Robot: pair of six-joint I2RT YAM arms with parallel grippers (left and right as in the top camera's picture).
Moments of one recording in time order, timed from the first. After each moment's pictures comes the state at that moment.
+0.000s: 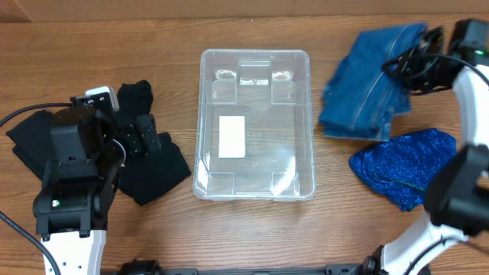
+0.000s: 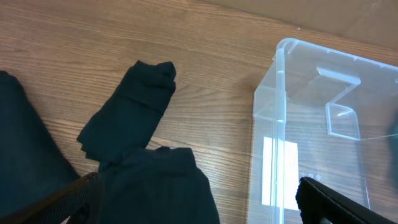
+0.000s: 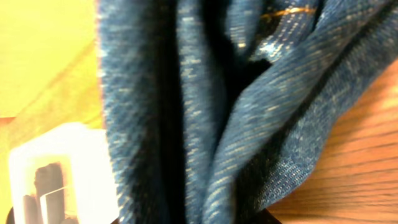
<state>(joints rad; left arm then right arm) 0.06 0.99 1.10 -0.82 0.06 -0.20 -0.33 1.93 1.72 -0.87 -0.58 0.19</state>
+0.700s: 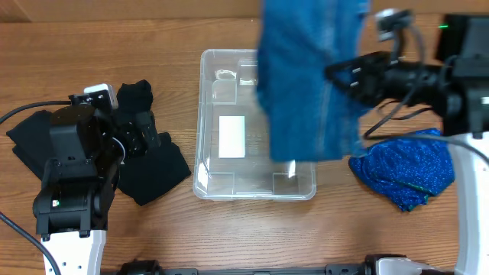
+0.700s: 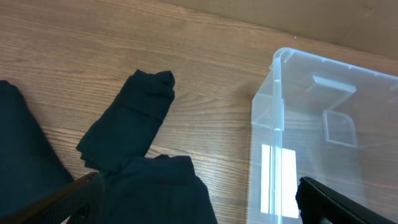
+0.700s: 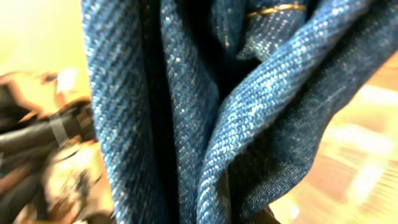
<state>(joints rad) 0.06 0.99 1.10 -0.79 0.06 -0.20 0.05 1.44 1.73 -1.06 -0.94 0.00</state>
